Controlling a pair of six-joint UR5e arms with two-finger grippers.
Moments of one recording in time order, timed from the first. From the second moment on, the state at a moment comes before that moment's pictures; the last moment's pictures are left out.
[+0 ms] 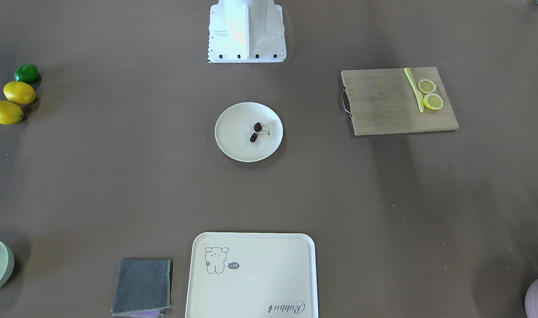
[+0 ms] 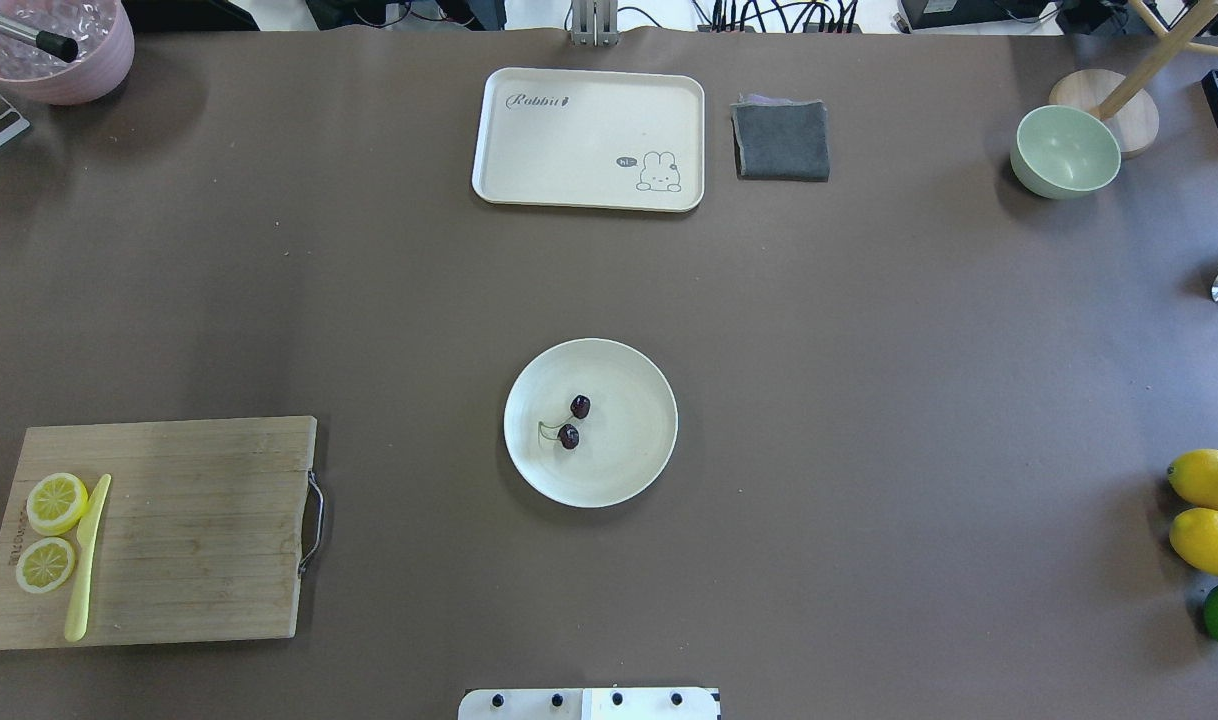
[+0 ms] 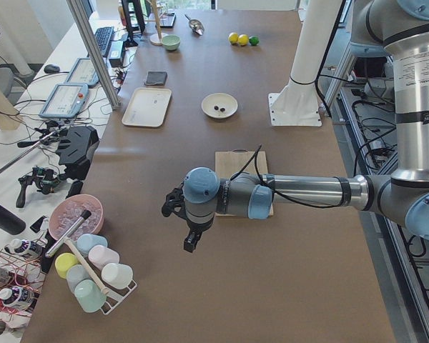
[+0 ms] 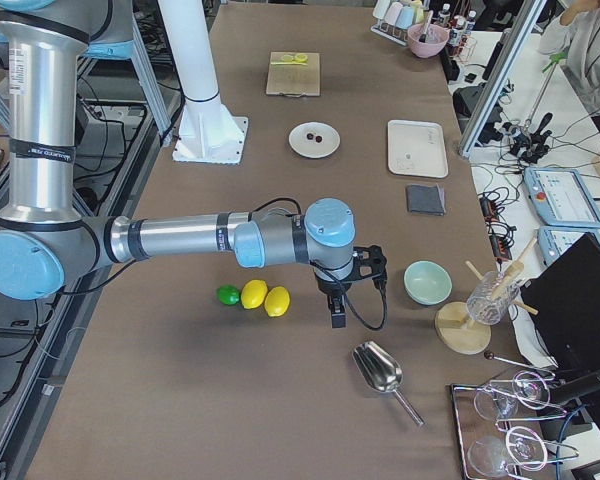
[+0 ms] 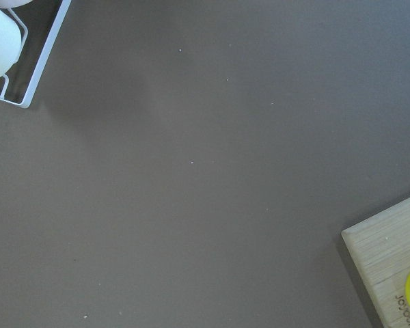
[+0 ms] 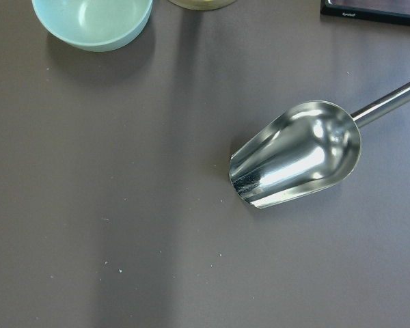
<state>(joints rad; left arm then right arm) -1.58 -1.40 -1.75 -1.69 -2.47 0.29 1.57 -1.68 1.79 -1.51 2.33 0.01</state>
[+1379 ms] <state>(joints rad) -1.58 -1.38 -1.75 -1.69 -2.42 0.29 1.56 -1.68 1.79 -1.51 2.35 0.01</state>
